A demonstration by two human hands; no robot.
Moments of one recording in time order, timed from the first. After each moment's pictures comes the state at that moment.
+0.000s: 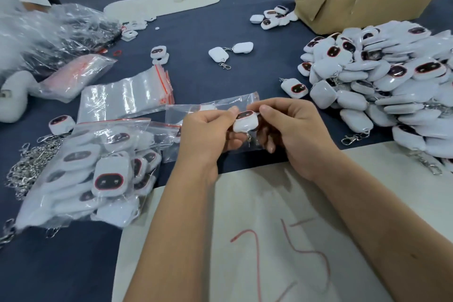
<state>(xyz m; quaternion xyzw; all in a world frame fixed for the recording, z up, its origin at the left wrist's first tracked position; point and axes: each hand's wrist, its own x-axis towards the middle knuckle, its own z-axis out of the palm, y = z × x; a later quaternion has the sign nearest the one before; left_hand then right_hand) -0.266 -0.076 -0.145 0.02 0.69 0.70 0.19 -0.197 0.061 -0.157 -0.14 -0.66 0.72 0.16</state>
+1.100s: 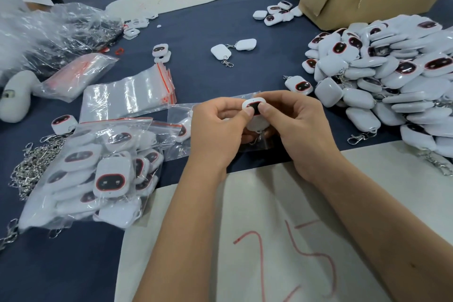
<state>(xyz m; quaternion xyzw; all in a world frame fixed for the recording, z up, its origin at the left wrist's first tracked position) -0.262 -0.070 -0.147 0.11 0.70 0.69 0.14 -0.197 0.058 -0.162 -0.14 -0.70 0.66 0.23</state>
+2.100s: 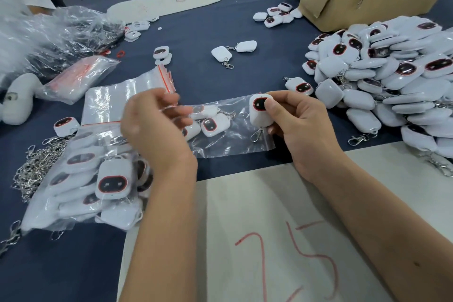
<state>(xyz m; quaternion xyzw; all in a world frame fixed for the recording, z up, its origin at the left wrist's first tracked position) -0.286 -0.100 -0.130 -0.09 0.52 0.84 -0.12 -0.201 0.060 -0.166 -0.21 -0.67 0.68 0.22</state>
